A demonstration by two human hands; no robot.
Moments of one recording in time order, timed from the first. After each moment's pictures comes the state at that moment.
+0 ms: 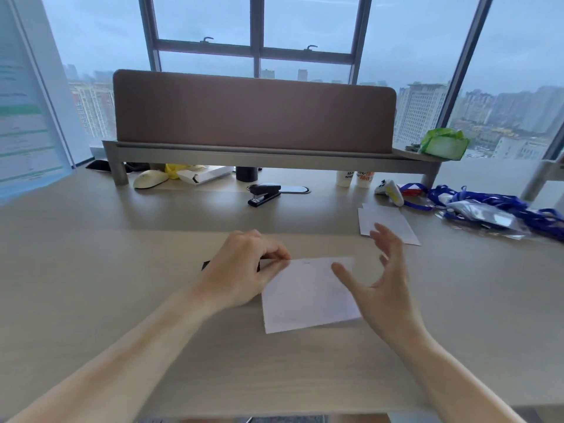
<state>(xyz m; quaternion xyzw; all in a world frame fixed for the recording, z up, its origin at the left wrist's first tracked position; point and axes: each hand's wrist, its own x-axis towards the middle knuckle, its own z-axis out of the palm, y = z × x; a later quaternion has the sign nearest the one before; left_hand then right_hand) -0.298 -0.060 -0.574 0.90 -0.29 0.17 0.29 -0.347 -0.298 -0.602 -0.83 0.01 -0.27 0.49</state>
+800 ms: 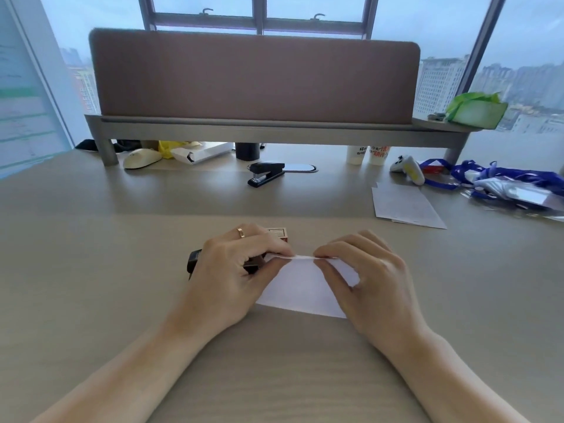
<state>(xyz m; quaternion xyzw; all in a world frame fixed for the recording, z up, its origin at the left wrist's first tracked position) -0.303 -0.060 -0.607 0.82 -0.30 0.29 0.39 -0.321 -0.283 -0.620 -0.86 -0.22 -0.40 0.24</state>
